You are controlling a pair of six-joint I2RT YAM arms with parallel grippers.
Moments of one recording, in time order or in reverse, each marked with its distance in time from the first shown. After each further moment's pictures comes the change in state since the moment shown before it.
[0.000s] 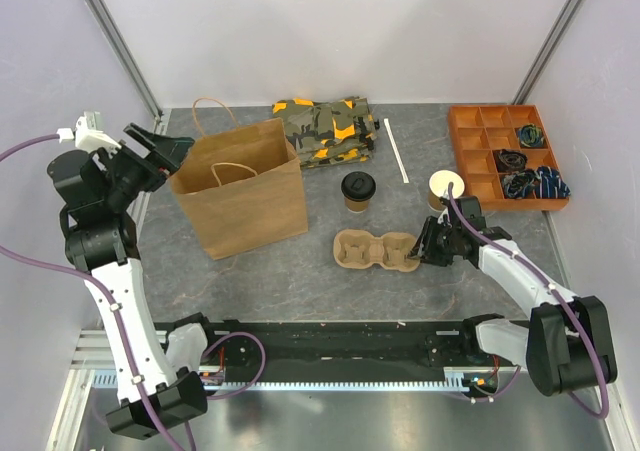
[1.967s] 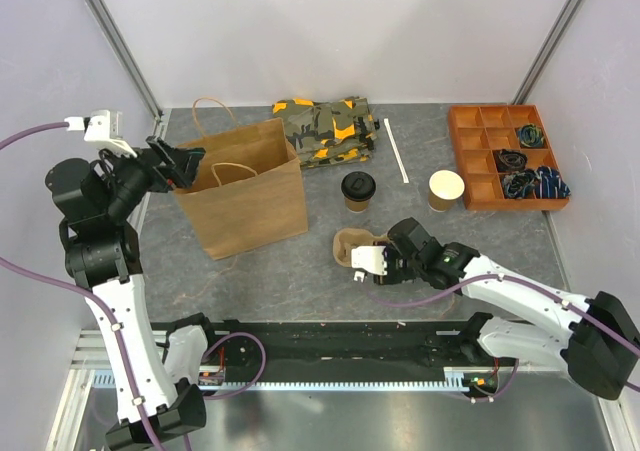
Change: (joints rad) left arm -0.040 -0.064 0.020 0.029 0.073 0.382; right arm 0.628 -0.080 0.047 -0.020 0.244 -1.345
